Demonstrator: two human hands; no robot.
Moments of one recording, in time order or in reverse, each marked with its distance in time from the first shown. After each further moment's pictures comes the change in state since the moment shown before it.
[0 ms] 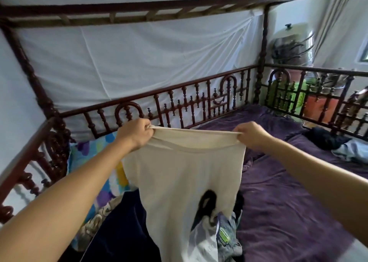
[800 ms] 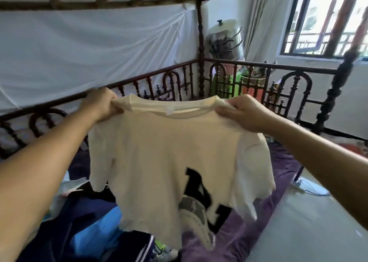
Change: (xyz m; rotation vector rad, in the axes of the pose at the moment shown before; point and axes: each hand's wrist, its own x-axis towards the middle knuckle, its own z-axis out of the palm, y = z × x) left_hand 0.095 0.197 0.023 0.013 -0.054 0.252; right_hand -0.060 0.110 -0.186 0.061 0.119 -0.143
